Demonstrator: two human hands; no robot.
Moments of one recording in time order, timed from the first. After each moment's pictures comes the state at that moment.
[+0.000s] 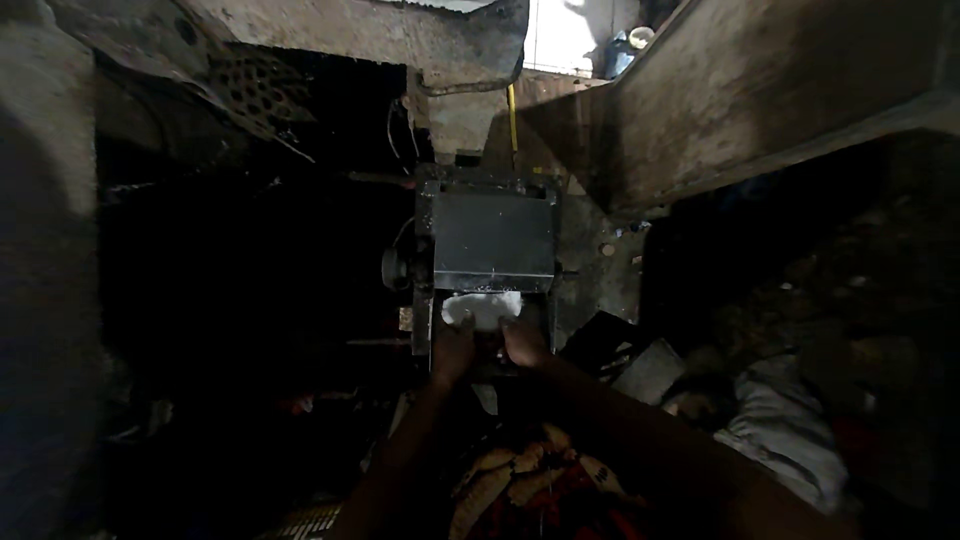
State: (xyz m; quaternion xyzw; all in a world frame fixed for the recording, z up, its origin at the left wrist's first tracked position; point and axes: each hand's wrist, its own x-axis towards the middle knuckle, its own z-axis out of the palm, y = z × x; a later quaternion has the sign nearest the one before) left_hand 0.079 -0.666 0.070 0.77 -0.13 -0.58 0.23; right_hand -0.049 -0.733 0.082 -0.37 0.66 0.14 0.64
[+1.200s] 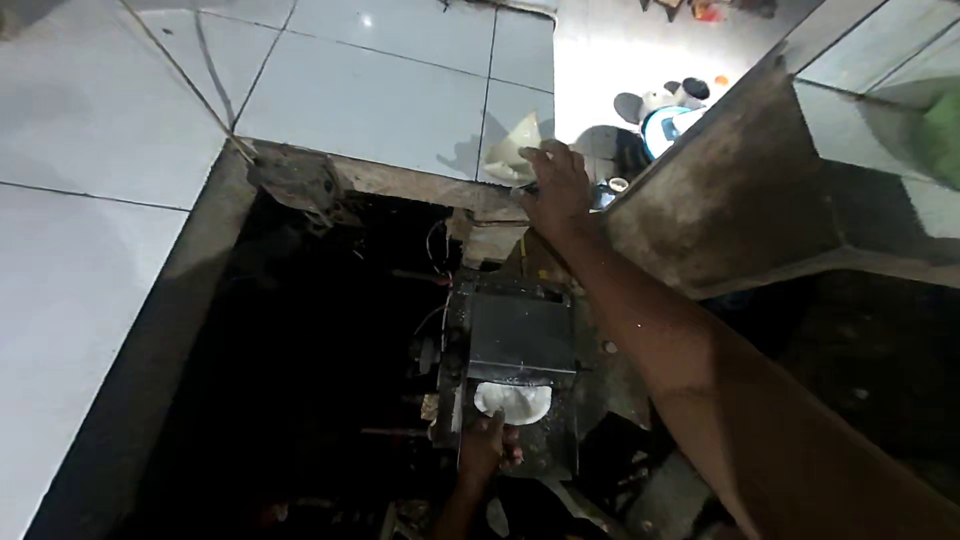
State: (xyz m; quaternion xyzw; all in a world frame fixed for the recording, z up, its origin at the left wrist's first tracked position) left_hand 0.079 -0.652 0.068 0.64 0.05 -0.66 0.39; right_hand 0.093 -1.035 0.198 -0.86 0.48 -0.16 0.04
